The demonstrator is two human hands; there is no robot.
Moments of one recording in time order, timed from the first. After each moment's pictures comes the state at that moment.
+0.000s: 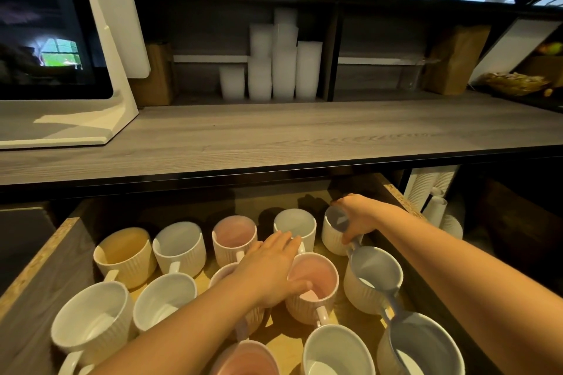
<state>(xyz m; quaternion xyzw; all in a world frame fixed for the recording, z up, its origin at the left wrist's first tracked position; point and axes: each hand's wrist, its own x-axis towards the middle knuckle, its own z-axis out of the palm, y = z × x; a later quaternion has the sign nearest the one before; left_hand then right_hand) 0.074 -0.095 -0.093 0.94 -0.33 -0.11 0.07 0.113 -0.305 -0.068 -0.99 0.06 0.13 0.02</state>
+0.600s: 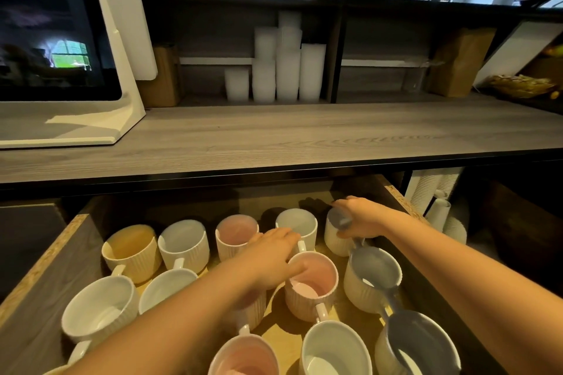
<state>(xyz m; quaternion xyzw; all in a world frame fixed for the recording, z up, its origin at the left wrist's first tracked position) 0.072 -0.094 -0.067 0.93 -0.33 -0.12 0.11 0.096 -0.300 -0.057 -0.99 0.02 0.10 0.03</state>
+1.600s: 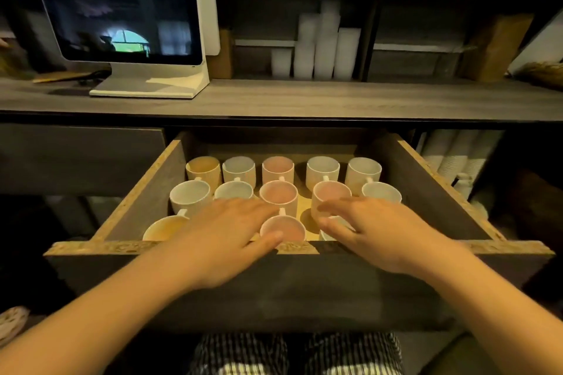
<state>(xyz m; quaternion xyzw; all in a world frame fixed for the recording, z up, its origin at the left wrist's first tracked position) -0.141 0.033 -0.012 0.94 -0.32 0.03 0.08 -0.157 -0.181 -0.004 -0.99 -0.15 0.00 0.08</state>
